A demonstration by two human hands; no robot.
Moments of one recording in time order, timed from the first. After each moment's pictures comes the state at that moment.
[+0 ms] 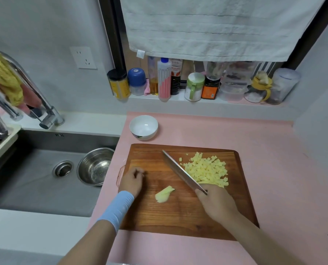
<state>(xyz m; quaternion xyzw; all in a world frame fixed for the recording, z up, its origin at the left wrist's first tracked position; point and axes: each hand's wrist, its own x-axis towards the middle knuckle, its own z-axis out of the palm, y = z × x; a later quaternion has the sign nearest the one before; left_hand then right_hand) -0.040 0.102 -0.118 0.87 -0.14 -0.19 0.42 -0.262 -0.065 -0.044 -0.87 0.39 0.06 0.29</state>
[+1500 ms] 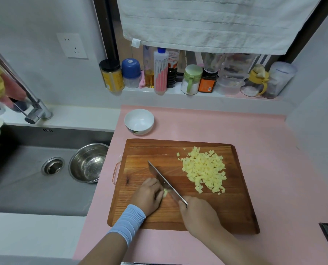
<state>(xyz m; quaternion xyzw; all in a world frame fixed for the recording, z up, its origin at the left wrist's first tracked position) -0.081 0.098 -0.176 0.79 -0.52 -0.04 0.31 -0.251 0.001 -0.053 -0.88 0.39 0.11 0.27</state>
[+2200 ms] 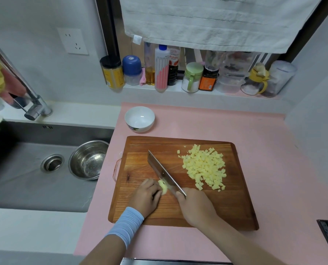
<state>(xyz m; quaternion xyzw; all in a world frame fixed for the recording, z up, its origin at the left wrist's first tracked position) -0.087 0.113 -0.186 0.77 -0.53 -0.01 0.36 -0.237 -0.002 -0.051 -0.86 0.39 0.10 0.30</state>
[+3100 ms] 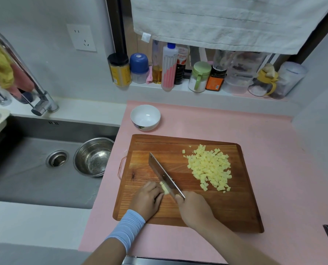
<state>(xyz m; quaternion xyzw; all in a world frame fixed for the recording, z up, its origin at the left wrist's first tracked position) -0.089 0.128 -0.190 0.76 -0.53 0.01 0.37 -0.226 0.015 -0.061 -0.85 0.41 0.12 0.31</state>
